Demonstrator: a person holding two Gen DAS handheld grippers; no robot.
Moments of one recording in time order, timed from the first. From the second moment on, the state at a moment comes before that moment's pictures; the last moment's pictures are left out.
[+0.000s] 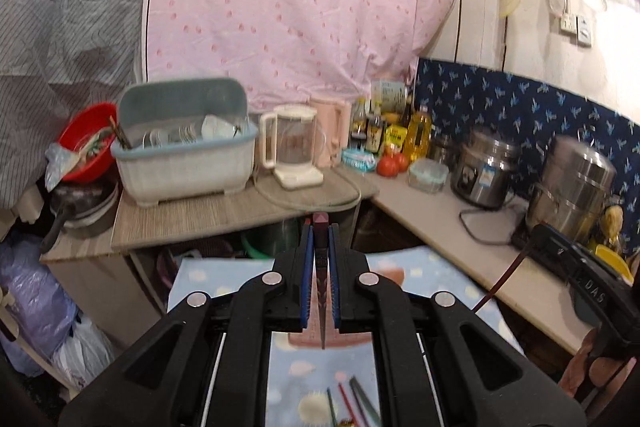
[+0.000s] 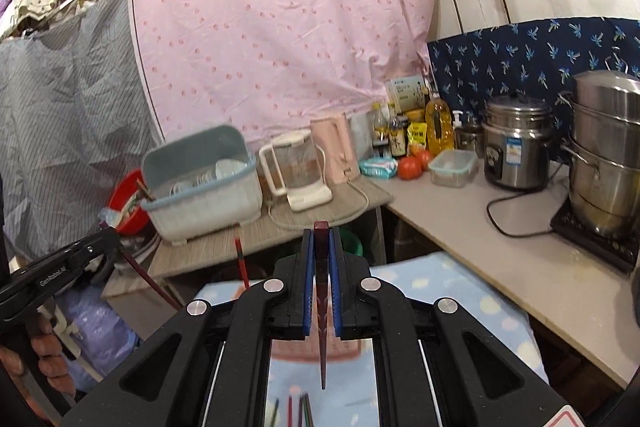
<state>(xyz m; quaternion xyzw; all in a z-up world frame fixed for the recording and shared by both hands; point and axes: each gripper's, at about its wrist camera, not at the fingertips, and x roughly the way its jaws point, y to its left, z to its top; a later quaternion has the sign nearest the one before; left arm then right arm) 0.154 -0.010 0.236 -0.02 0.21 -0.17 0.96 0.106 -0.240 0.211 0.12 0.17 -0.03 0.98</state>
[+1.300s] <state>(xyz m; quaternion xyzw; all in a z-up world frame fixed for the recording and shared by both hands) 0.204 -0.029 0.174 0.01 0.27 -0.14 0.95 0.149 -0.232 0.149 0.12 0.23 -0.04 0.96</state>
